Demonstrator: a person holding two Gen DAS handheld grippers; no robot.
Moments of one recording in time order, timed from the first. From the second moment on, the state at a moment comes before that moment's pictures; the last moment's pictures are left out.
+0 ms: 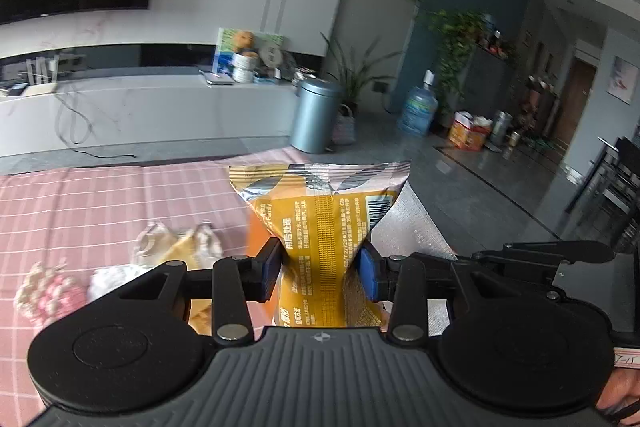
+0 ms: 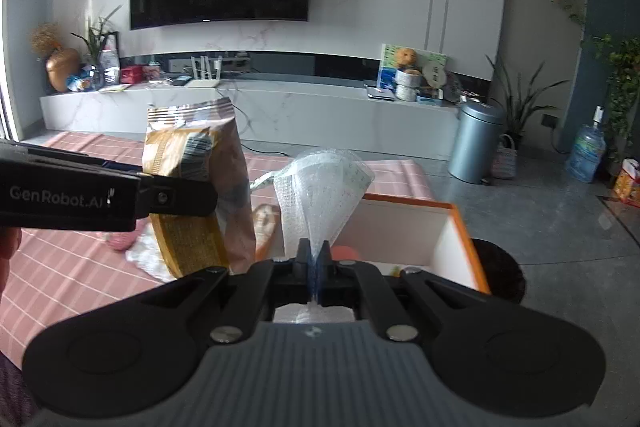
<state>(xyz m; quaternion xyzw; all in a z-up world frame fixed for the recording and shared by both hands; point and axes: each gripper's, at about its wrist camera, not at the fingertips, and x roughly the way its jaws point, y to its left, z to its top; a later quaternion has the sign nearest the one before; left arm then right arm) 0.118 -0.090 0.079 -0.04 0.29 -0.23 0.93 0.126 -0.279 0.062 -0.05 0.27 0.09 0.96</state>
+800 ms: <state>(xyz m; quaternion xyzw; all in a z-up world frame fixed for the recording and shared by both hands) 0.201 -0.203 0.001 0.13 0.39 -0.28 0.87 0.214 -0.337 -0.005 -0.07 0.37 0.05 0.92</state>
